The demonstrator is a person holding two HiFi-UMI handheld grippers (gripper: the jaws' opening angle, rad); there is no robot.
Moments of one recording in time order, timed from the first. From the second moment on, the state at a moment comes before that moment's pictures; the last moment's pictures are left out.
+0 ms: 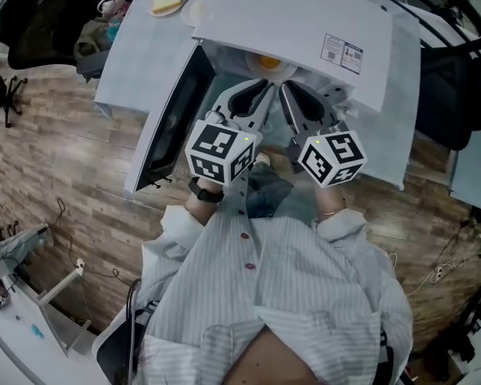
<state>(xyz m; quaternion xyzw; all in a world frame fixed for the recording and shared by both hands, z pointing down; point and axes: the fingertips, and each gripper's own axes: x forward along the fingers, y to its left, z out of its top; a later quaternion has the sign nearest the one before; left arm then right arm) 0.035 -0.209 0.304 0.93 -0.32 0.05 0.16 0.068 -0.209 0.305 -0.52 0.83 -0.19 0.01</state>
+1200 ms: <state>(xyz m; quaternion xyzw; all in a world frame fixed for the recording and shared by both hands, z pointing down) 0.052 -0.185 0.295 0.94 -0.29 0.05 0.16 0.074 -0.176 0.289 -0.50 0.84 -0.19 0.02</state>
